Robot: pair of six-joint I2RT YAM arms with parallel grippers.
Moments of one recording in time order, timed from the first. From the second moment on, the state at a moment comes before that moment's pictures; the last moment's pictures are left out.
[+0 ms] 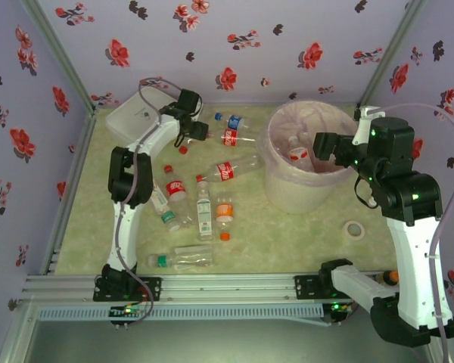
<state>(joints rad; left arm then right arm) -0.38 2.31 2.05 -0.73 -0.13 -0.04 0.21 1.00 1.61 -1.11 0.05 0.22</state>
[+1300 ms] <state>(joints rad) -0.39 1.71 1.53 -0.53 -0.12 -0.03 0.22 1.14 1.61 -0.92 -0.18 0.35</state>
